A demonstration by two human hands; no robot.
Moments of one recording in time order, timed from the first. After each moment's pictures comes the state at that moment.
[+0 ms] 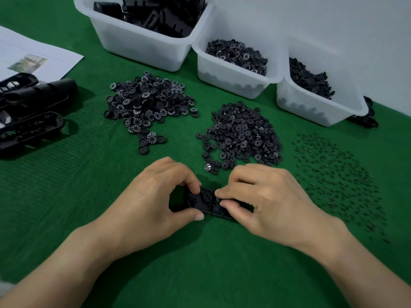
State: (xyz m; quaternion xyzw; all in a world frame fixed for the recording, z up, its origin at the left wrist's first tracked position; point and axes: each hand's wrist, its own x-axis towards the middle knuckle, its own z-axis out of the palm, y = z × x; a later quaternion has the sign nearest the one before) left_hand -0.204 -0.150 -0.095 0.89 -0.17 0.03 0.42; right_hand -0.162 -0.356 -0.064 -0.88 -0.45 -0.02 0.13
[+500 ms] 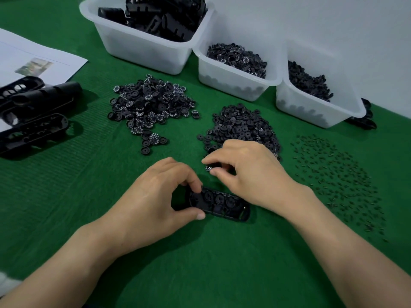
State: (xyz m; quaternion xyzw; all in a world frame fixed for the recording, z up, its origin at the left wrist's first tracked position) left_hand -0.205 -0.149 -0.095 0.89 -0.16 0.02 0.43; right_hand -0.132 -0.326 -0.066 -0.92 -0.35 0.02 0.15
